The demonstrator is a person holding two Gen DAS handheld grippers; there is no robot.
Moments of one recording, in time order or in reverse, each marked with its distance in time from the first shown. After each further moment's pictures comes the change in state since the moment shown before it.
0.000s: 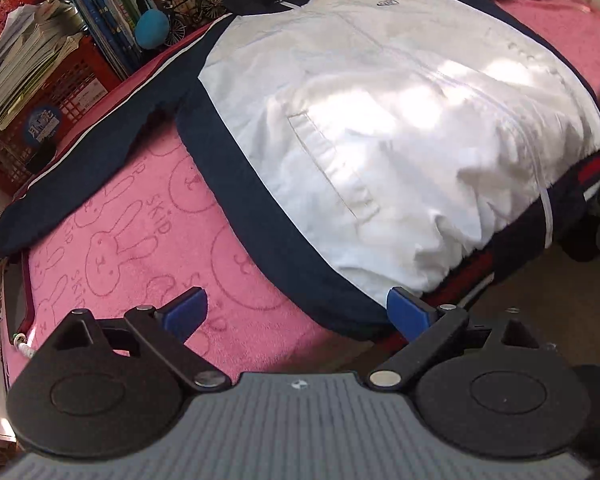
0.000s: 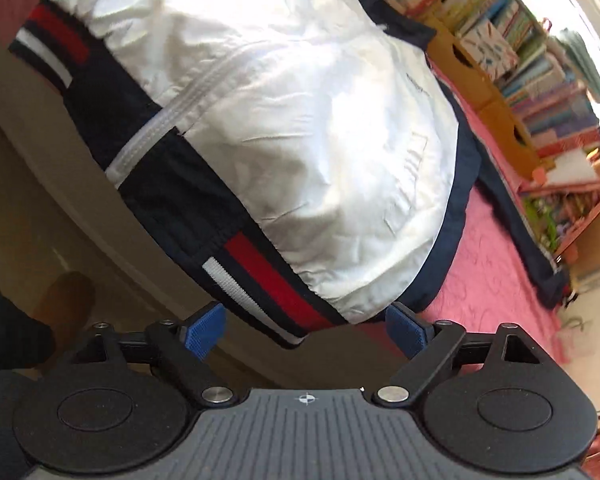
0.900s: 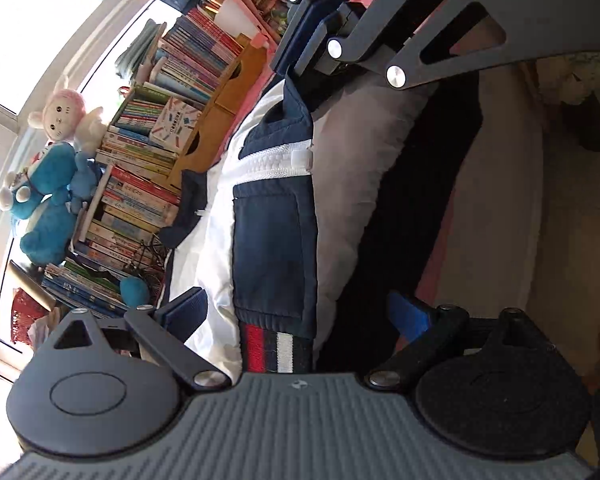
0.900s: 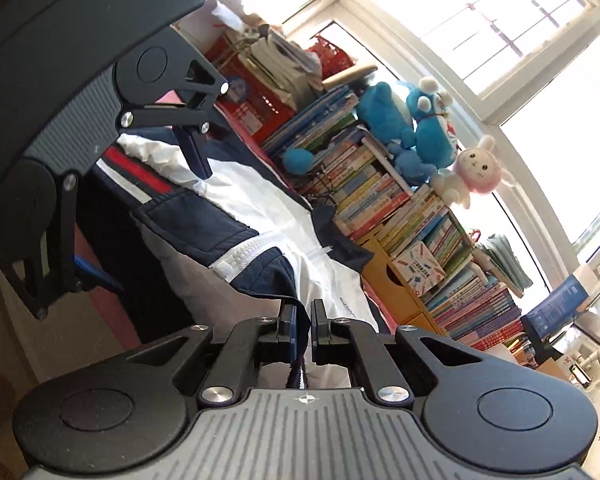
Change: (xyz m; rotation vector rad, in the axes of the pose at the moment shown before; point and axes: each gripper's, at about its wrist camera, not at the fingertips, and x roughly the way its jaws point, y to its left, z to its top) left arm 0.012 -0.167 0.003 0.604 -0.466 0.337; right arm -0.060 -0.020 0.004 0.028 -0.609 -0.114
